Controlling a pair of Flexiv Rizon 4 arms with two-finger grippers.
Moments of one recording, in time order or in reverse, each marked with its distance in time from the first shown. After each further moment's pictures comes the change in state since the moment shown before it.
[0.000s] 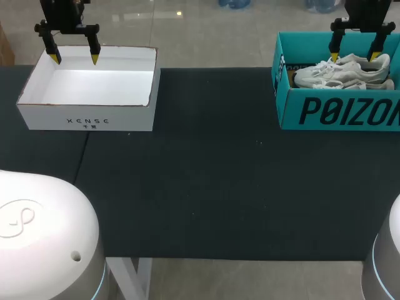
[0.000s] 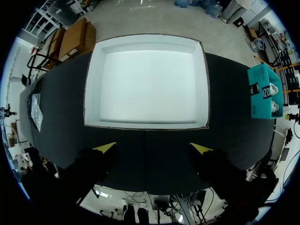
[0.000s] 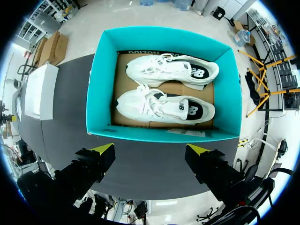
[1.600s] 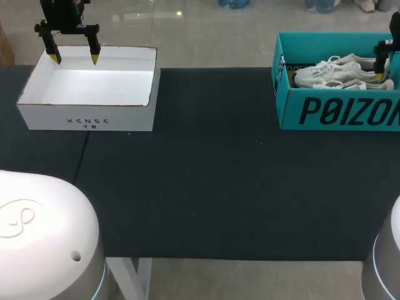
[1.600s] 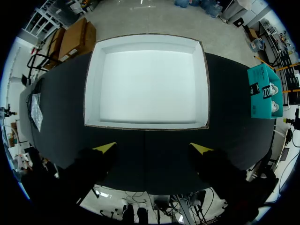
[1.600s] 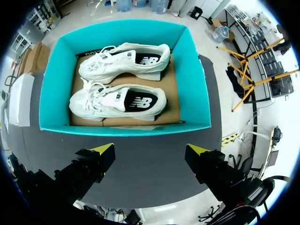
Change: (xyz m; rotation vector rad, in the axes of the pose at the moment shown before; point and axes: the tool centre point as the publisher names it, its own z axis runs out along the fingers) left arm 0.000 0.000 0.000 0.000 0.000 0.000; right arm -0.121 -0.032 0.035 -0.076 -0.134 0.093
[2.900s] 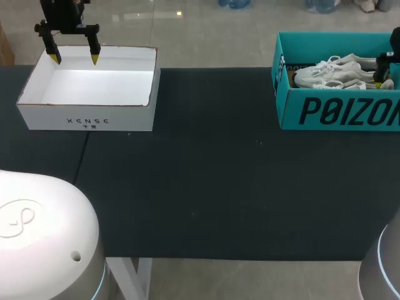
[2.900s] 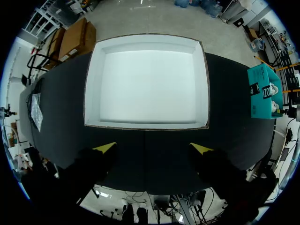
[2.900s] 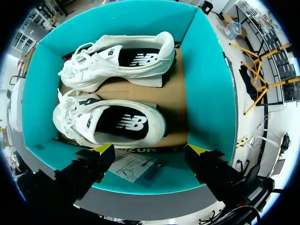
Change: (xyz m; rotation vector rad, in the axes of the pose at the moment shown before) left arm 0.000 0.000 0.000 0.000 0.000 0.000; right arm -0.019 0.048 0.085 0.042 0.103 -0.026
